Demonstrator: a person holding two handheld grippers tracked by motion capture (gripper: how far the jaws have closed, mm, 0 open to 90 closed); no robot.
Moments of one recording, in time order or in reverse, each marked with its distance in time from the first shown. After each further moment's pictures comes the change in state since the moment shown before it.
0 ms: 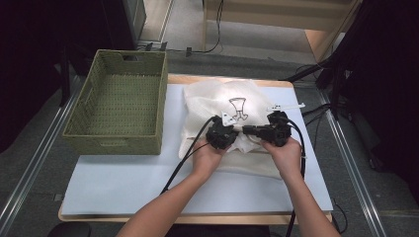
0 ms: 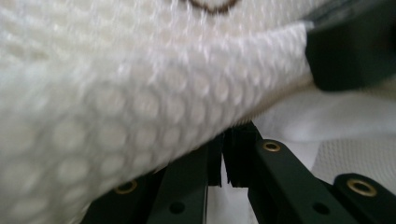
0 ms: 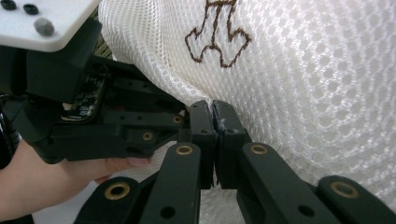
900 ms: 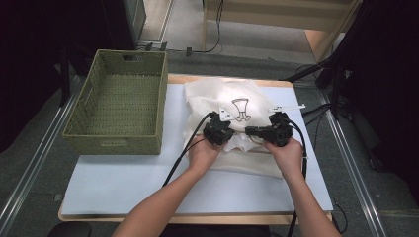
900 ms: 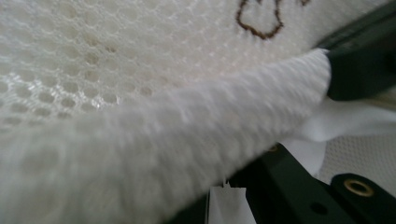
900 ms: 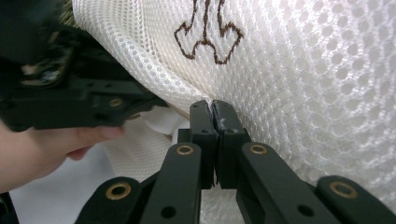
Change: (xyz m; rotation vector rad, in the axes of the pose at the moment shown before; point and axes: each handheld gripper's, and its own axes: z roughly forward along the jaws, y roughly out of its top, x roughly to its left) left arm 0.013 0.001 -0.014 0.025 -0.025 0.022; right arm -0.013 -0.005 0.003 0.023 -0.026 0.008
